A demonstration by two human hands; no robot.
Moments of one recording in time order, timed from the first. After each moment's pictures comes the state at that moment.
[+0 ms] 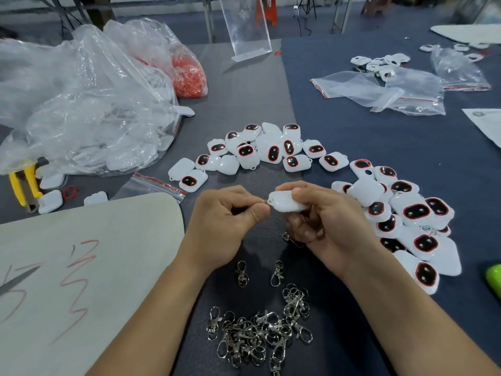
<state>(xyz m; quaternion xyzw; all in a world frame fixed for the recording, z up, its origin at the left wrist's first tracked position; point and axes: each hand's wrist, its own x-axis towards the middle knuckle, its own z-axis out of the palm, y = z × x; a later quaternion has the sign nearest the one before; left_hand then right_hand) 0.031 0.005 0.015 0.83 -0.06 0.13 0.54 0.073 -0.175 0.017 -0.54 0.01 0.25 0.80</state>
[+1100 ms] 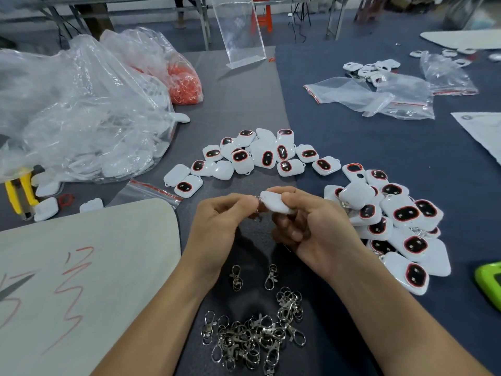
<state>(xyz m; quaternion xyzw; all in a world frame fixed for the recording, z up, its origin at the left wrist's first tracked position) 0.030 -0.012 0.014 0.70 0.06 0.08 0.71 0.075 -0.166 0.011 -0.49 0.03 0.27 0.83</state>
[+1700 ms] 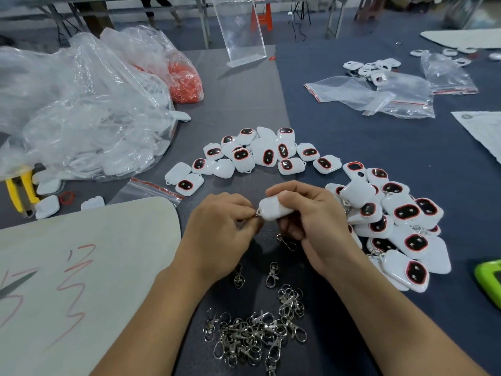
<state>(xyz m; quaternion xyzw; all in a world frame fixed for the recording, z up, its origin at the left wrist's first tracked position) 0.026 0.003 0.016 0.93 -0.10 0.18 0.29 0.070 -0.160 0.012 -0.62 -0.01 0.14 0.77</state>
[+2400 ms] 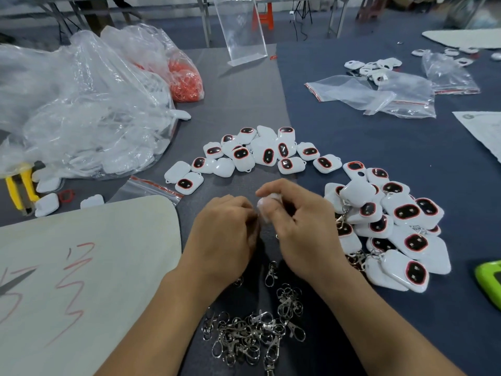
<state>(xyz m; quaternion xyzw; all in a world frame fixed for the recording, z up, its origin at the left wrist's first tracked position) 0.022 -0.003 0.011 0.96 -0.12 0.15 0.19 0.055 -0.154 0.001 -0.82 -0.17 -0.09 0.54</state>
